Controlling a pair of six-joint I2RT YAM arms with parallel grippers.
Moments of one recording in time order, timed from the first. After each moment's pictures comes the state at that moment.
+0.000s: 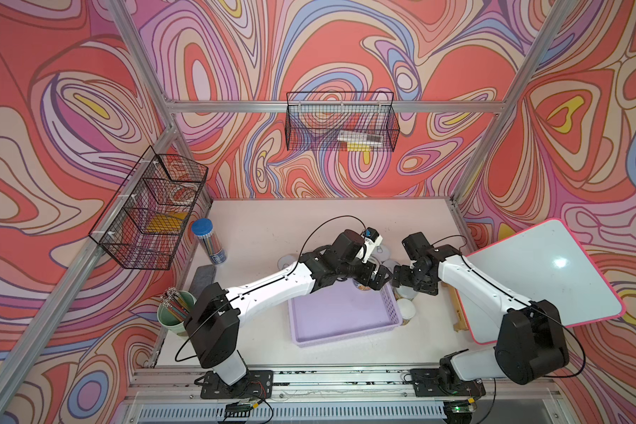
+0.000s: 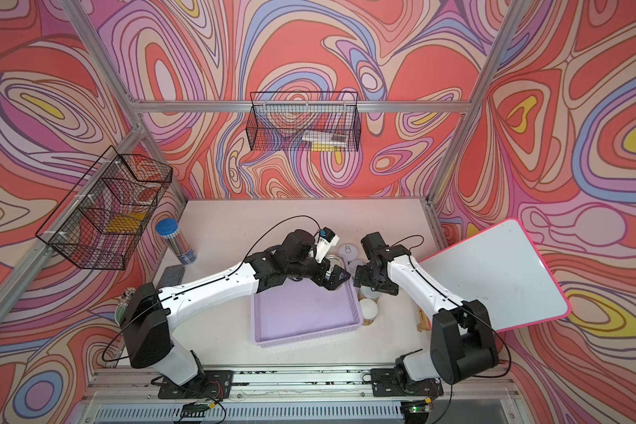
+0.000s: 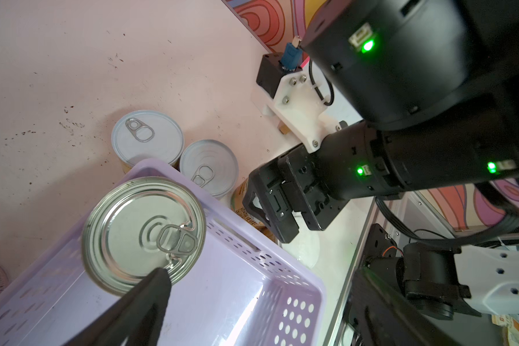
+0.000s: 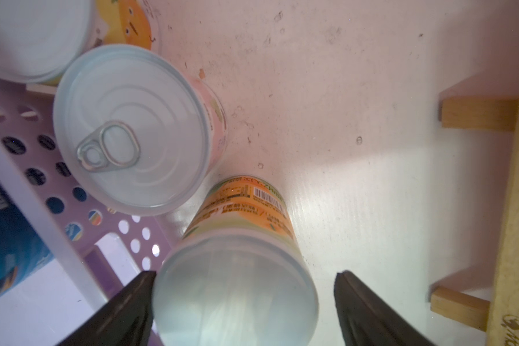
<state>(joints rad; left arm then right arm) -0.90 1.65 1.31 -0.28 0.26 -0.35 0.28 1.43 1.01 -0.96 0.07 0.51</state>
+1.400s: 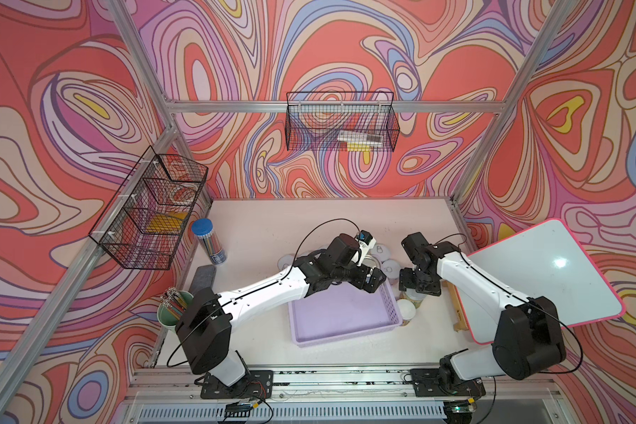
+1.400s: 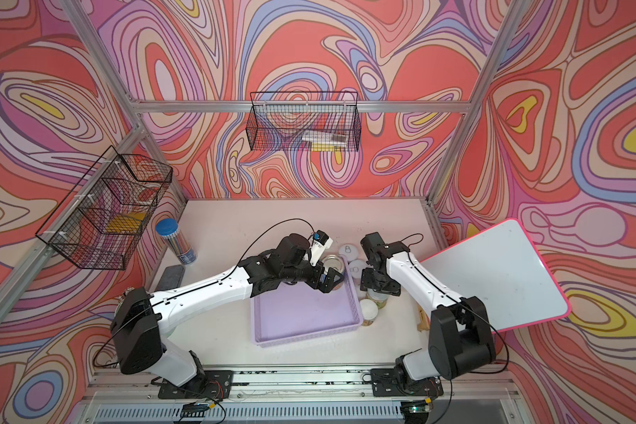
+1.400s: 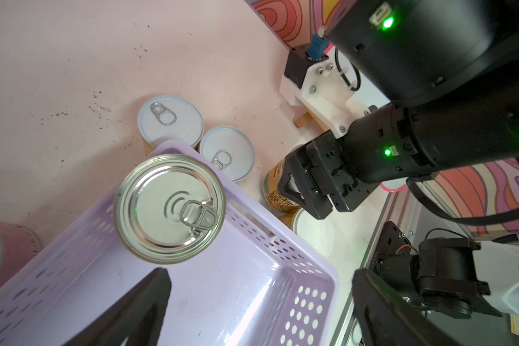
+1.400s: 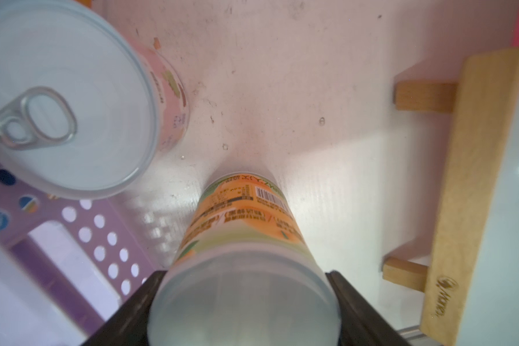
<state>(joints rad) -0.90 1.56 1.24 -0.29 0.19 -0.35 0.28 1.43 1.08 -1.11 0.15 0.48</state>
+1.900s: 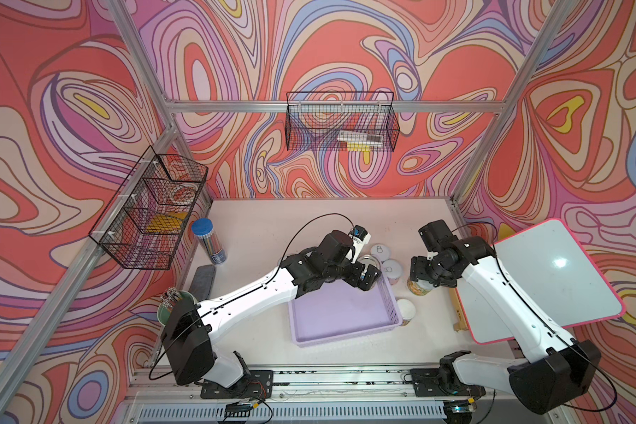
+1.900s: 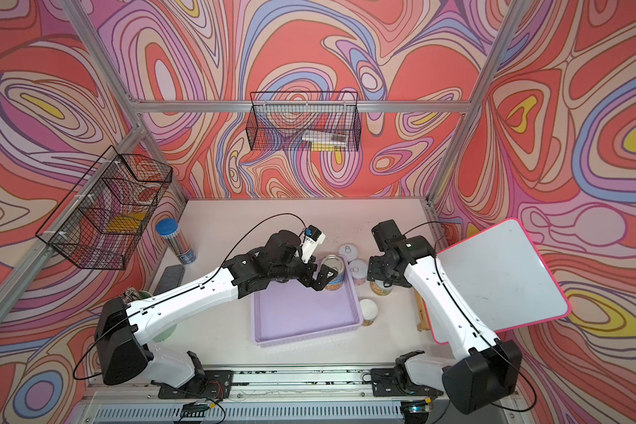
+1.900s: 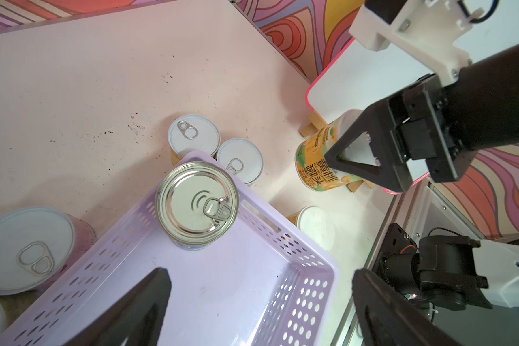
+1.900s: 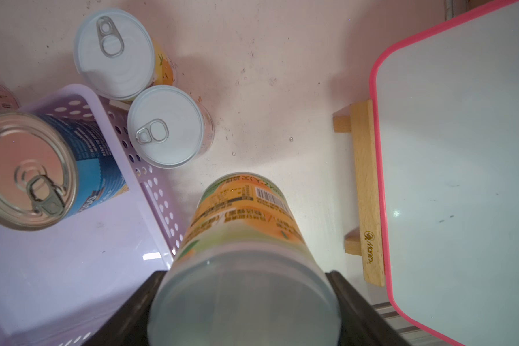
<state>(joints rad) -0.90 1.49 1.26 -0.38 0.14 -0.32 0.28 1.26 1.24 -1.28 0.16 0.47</state>
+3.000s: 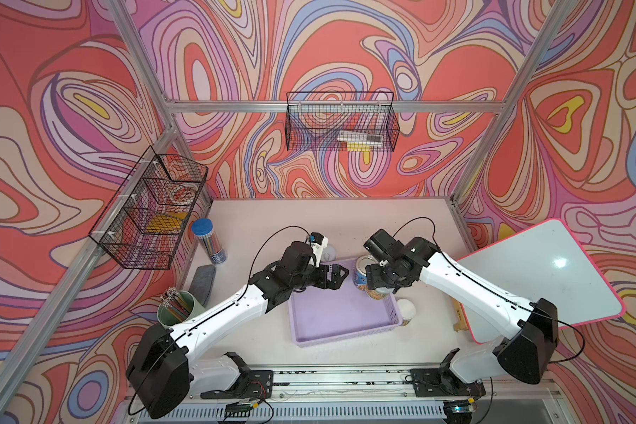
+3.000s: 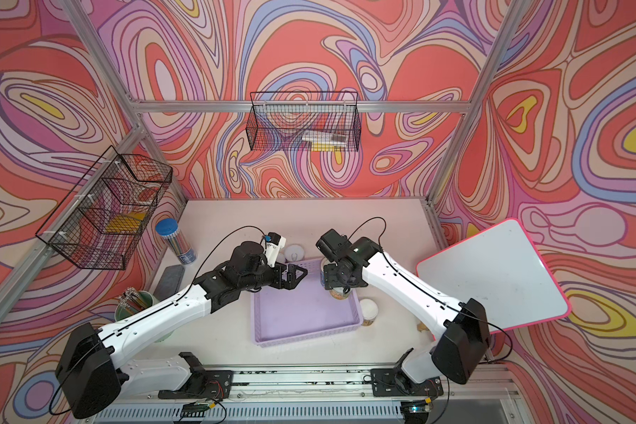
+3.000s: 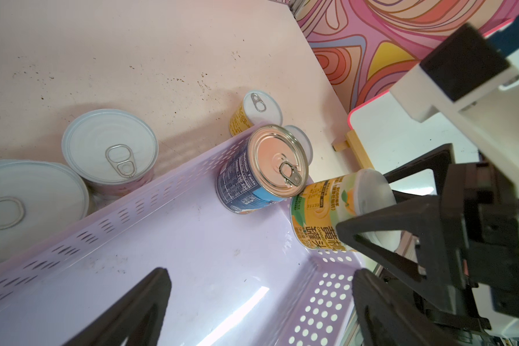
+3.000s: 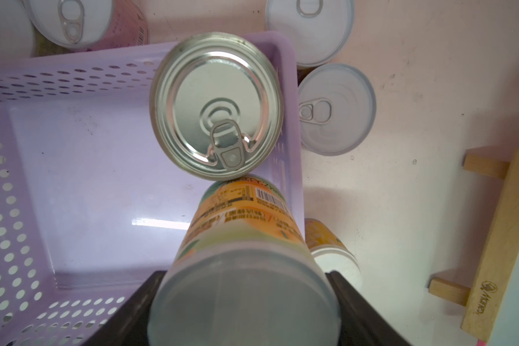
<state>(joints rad) -0.69 1.25 0.87 -0.19 0.23 -0.51 0.71 1.47 1.34 -1.17 0.17 0.61</state>
